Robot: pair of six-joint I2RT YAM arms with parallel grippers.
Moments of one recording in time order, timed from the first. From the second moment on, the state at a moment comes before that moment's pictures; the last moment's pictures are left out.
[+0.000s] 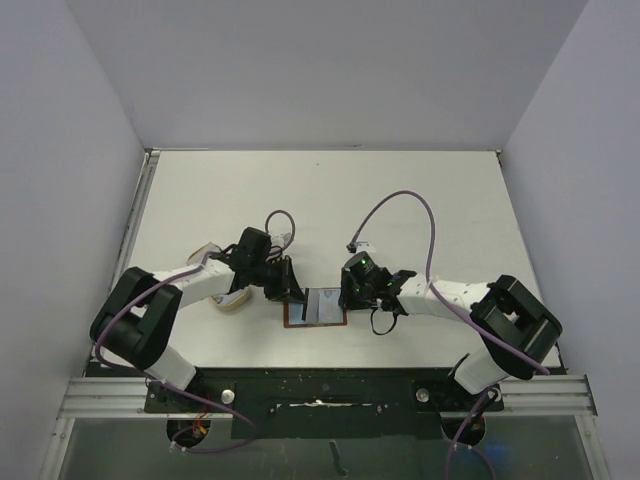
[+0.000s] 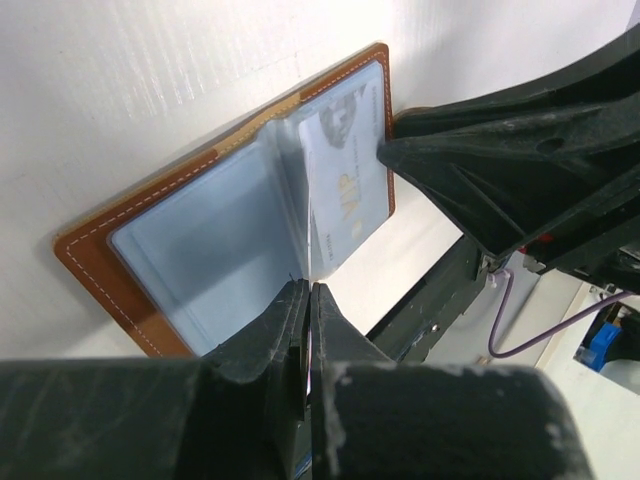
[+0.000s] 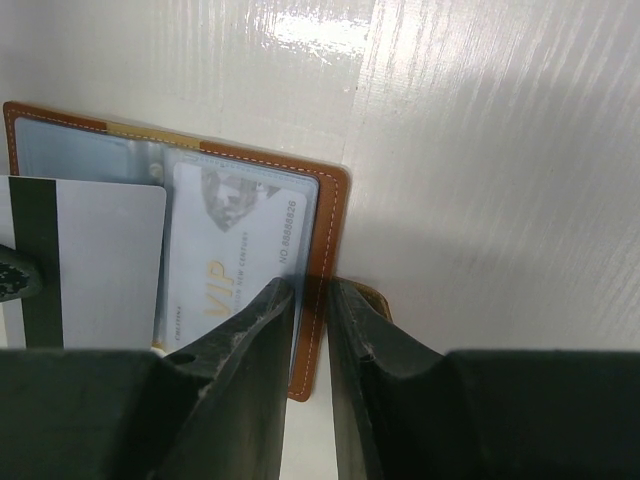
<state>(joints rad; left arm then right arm) -0.51 1.57 0.74 -0.14 0.61 -0.65 0.80 1.52 0.71 -0.15 0.08 0.66</state>
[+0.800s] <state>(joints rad) -0.50 1.61 0.67 -0.03 0.61 -0.73 0.81 1.52 0.70 -0.14 0.08 0.67</state>
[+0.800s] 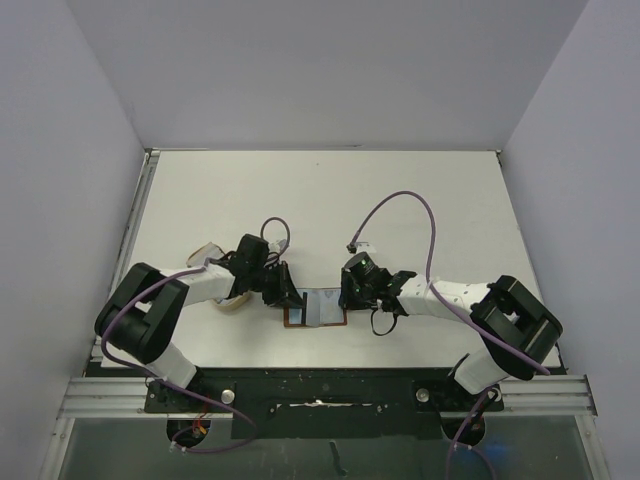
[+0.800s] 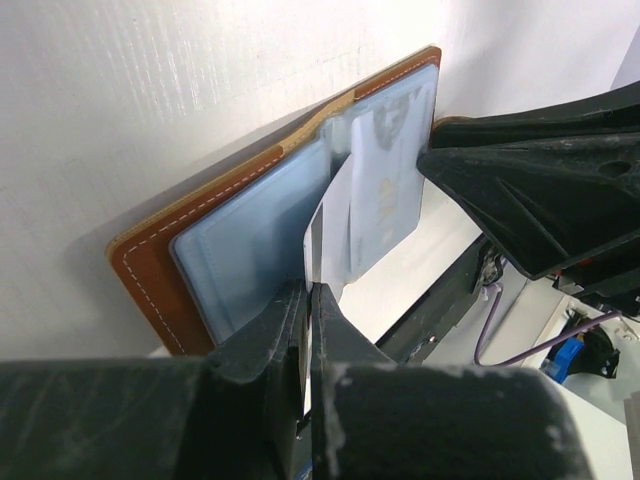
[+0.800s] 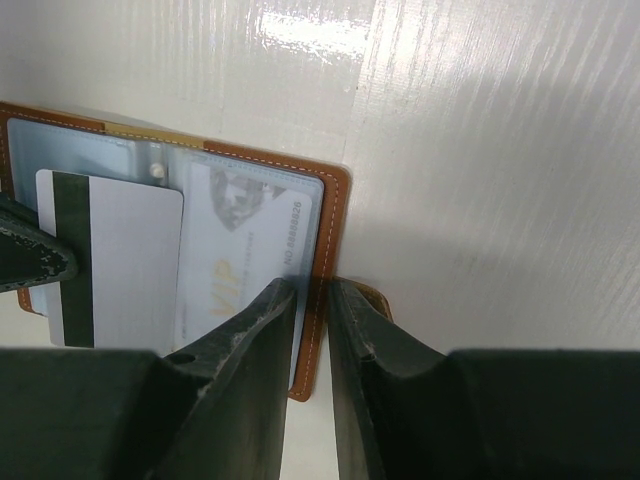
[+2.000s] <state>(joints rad) -0.50 1.60 0.65 0.01 0.60 -0.78 0.82 1.52 0.70 -0.13 0.10 0.67</state>
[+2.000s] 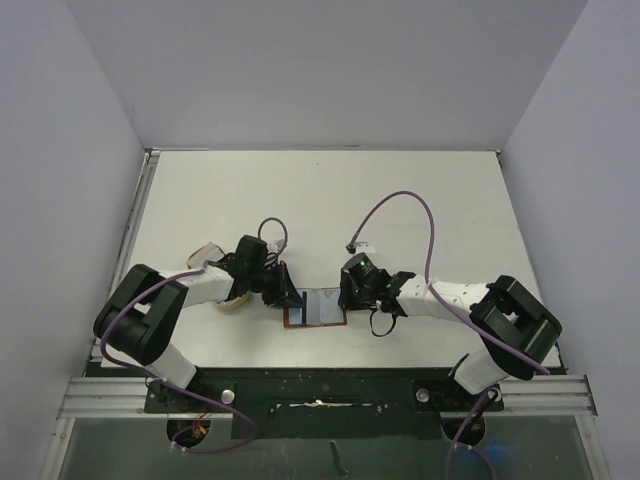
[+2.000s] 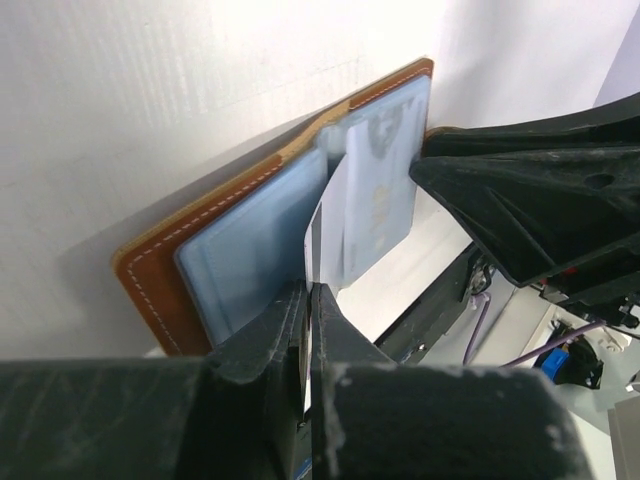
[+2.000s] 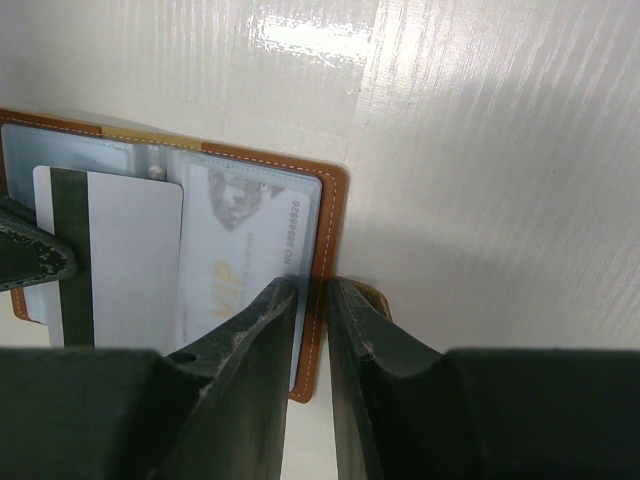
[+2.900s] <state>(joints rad) -0.54 1.62 0.63 0.10 0.59 -0.84 0.84 1.52 0.70 -0.12 0.13 0.69</state>
